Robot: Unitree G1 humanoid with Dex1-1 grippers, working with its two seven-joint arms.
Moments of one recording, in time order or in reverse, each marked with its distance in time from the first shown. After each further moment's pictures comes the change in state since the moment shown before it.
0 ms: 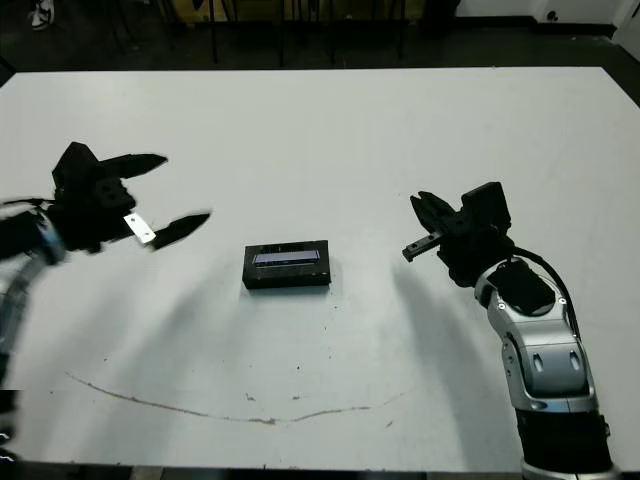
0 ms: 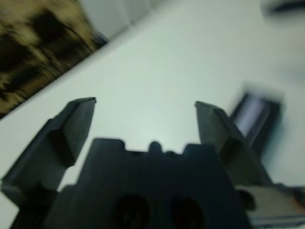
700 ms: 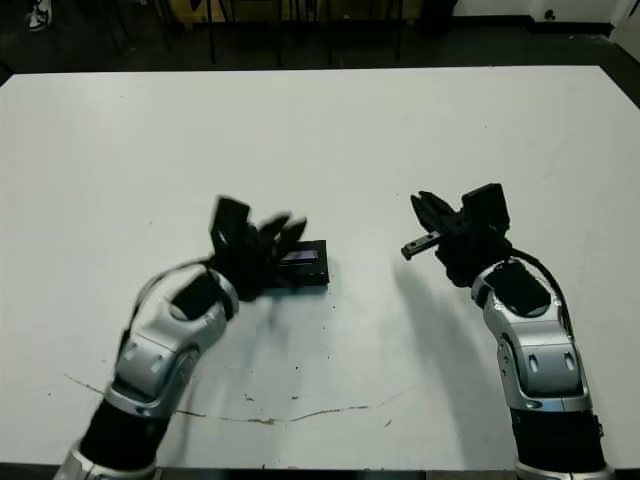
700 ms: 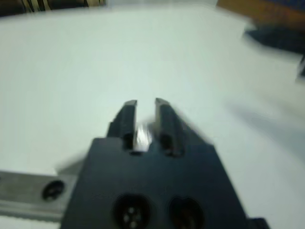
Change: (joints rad) left arm 0.096 -0.302 -0.373 0.007 0.117 0.335 0.346; right arm 0.000 0.020 -0.006 0.011 0.002 -0.016 -0.015
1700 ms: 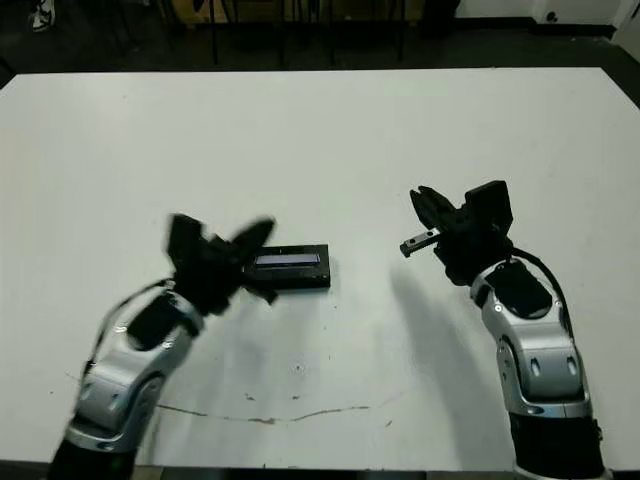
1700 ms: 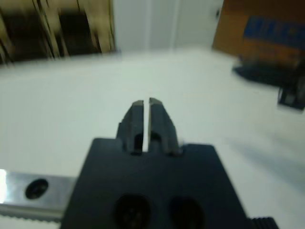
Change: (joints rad) left arm 0.091 0.114 0.182 -0.189 -0.039 -0.420 -0.112; right arm 0.025 0.052 -0.016 -0.100 0.052 0.040 -0.054
